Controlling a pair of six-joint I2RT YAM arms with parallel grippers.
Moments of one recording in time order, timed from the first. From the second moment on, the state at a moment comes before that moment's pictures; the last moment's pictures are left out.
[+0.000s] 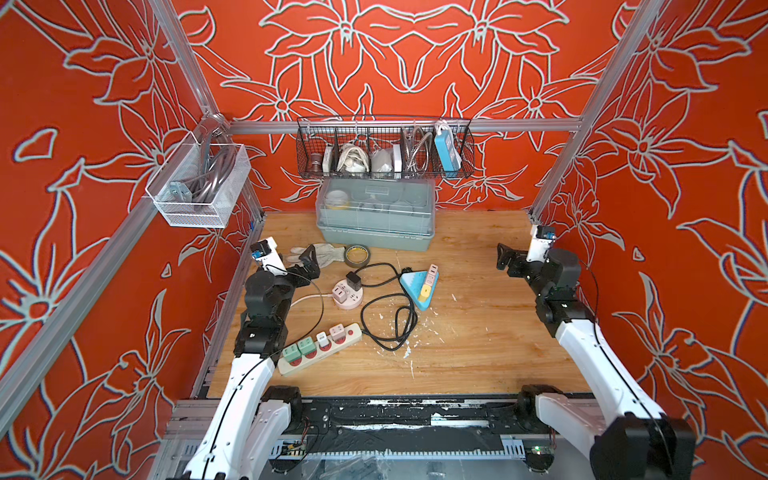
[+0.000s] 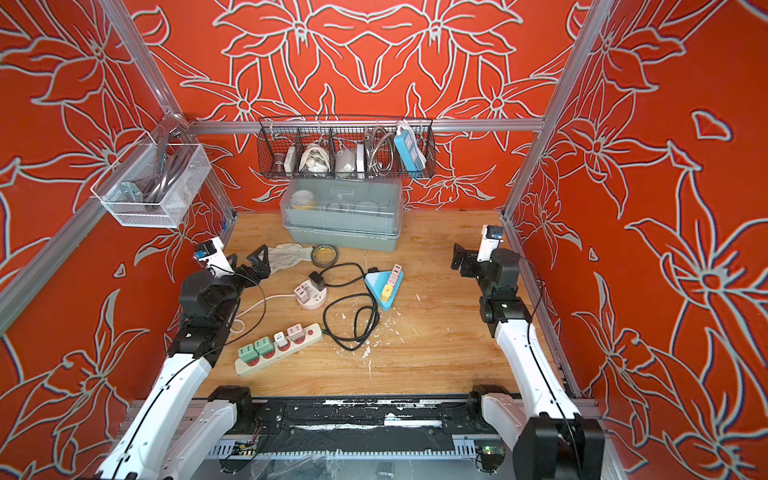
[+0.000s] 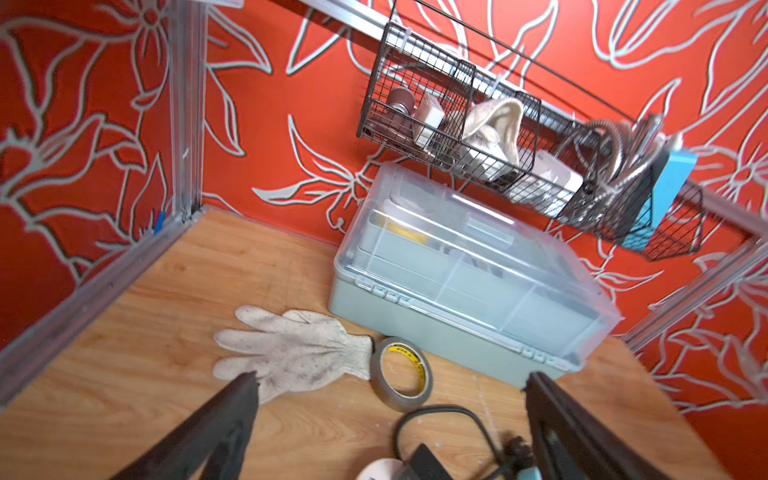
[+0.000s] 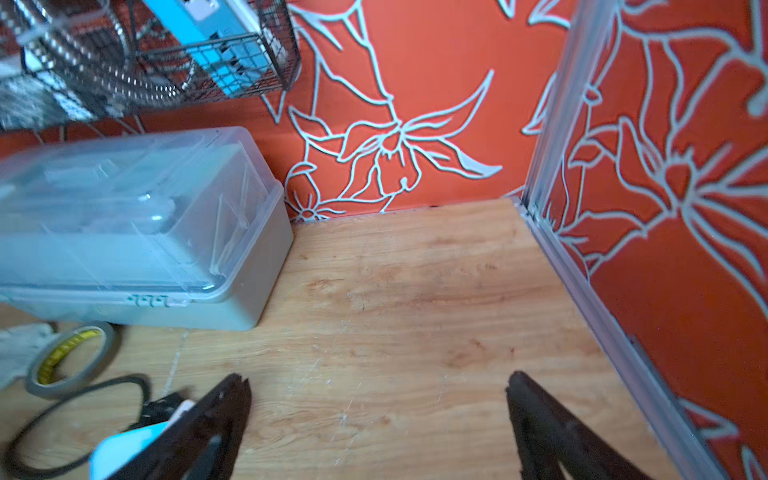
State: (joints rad) left arm 0.03 0.74 0.66 -0.03 0.01 -0.46; right arm 0.00 0.97 0.74 -0.05 -0.02 0.19
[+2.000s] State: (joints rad) left arm -0.64 1.06 0.58 -0.24 0.16 -0.56; right arm 0.69 1.62 1.13 -0.55 0.15 0.65
